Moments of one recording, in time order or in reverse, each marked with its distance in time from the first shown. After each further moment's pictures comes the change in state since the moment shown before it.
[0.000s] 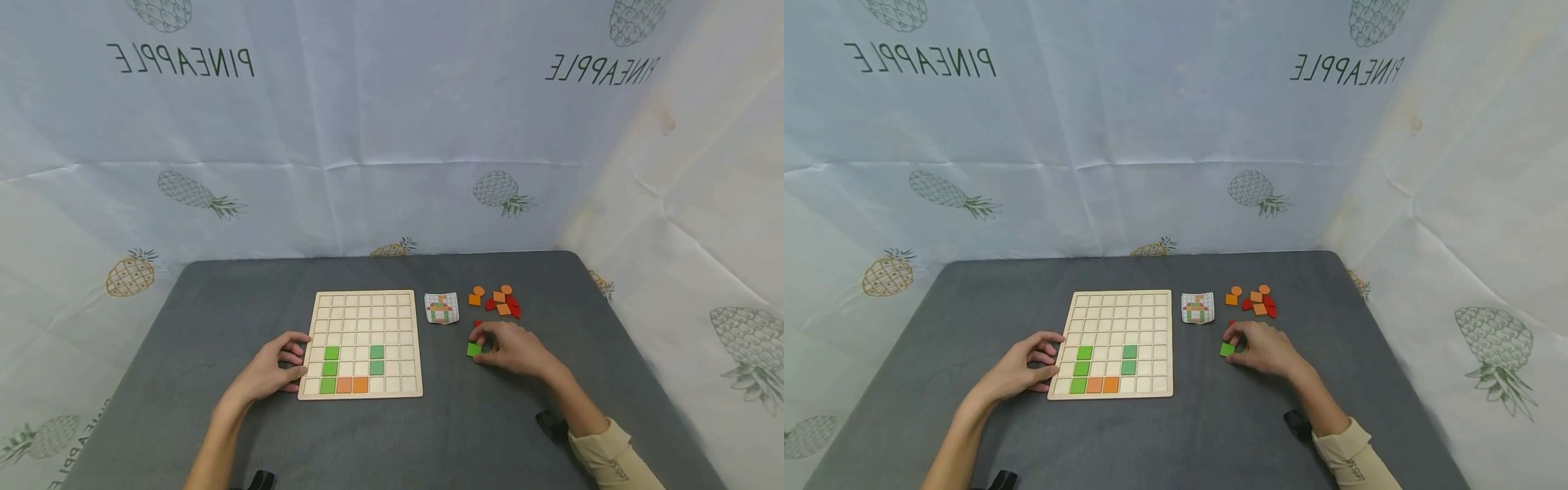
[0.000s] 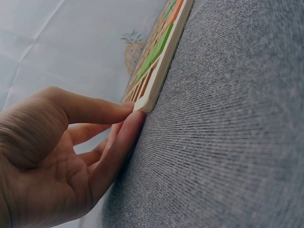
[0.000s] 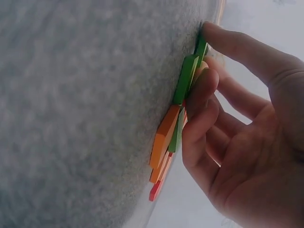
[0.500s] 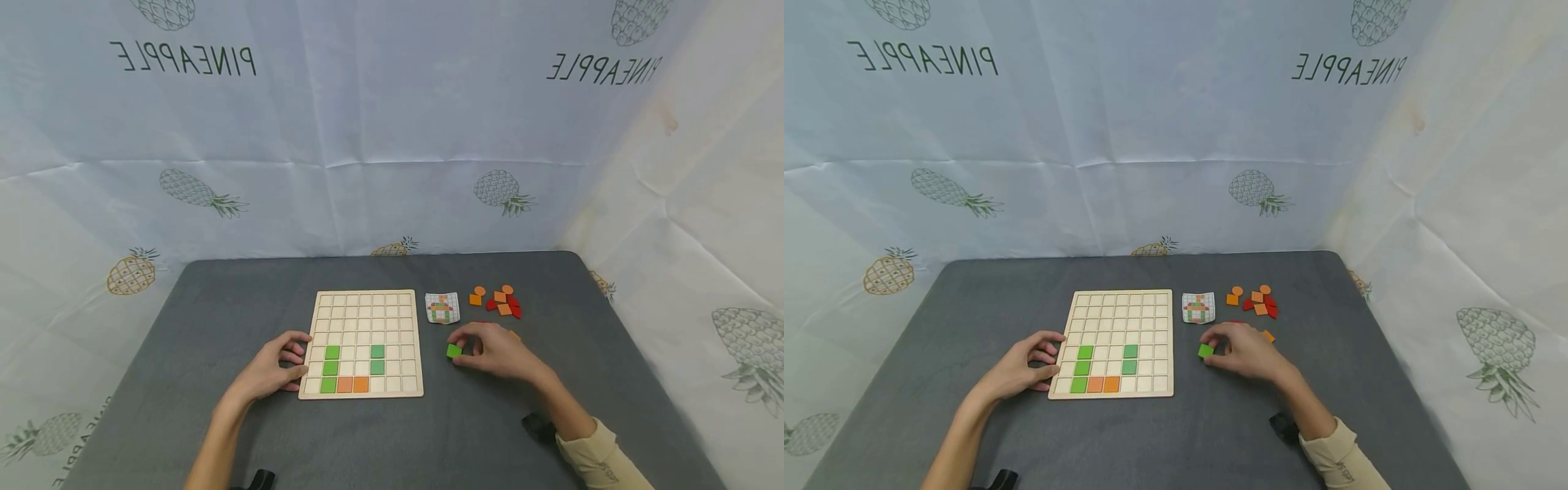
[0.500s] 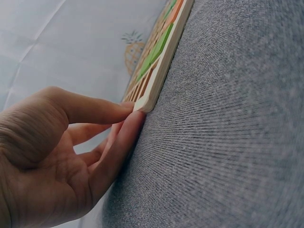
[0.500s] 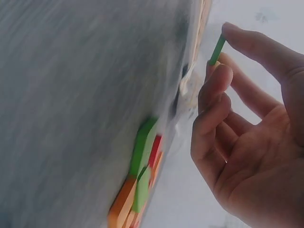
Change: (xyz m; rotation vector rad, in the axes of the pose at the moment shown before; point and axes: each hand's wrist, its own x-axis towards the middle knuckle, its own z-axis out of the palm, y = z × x) left_hand 0.001 -0.003 0.001 -0.013 -0.003 -0.011; right_hand 0.007 -0.026 0.013 0.104 0.019 -0.172
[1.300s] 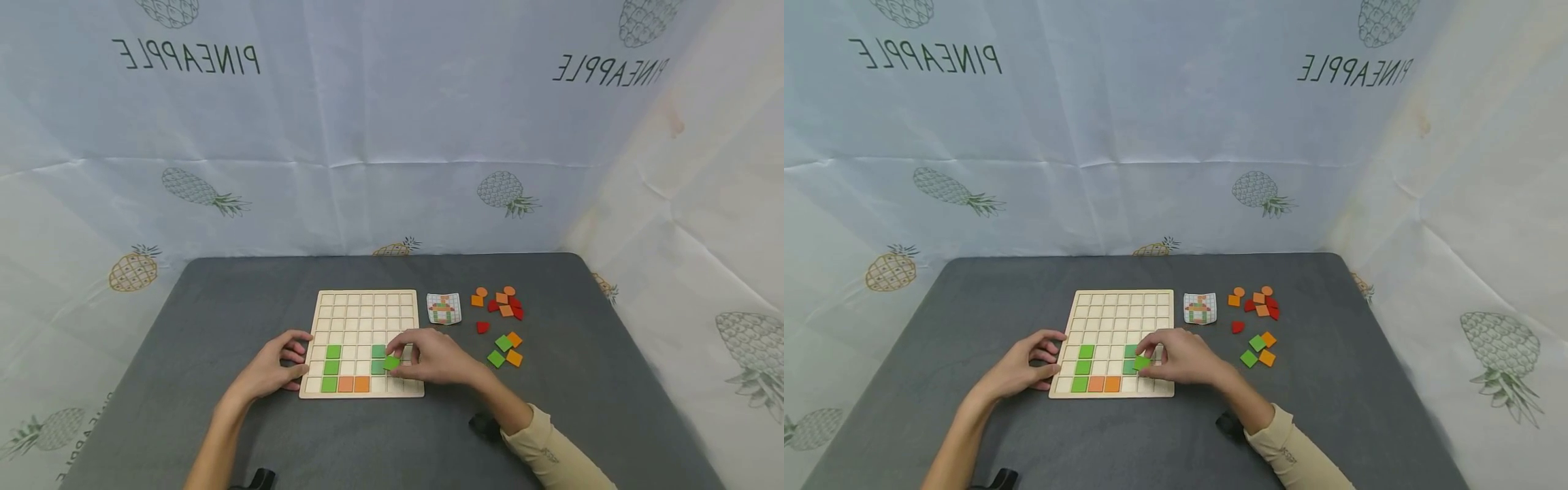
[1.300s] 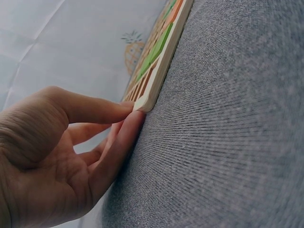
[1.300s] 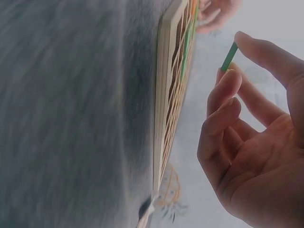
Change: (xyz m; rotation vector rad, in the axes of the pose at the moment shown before) left_hand 0.000 0.002 -0.002 0.004 0.000 -0.006; right_hand 0.056 -0.073 0.053 0.108 -0.119 -0.141
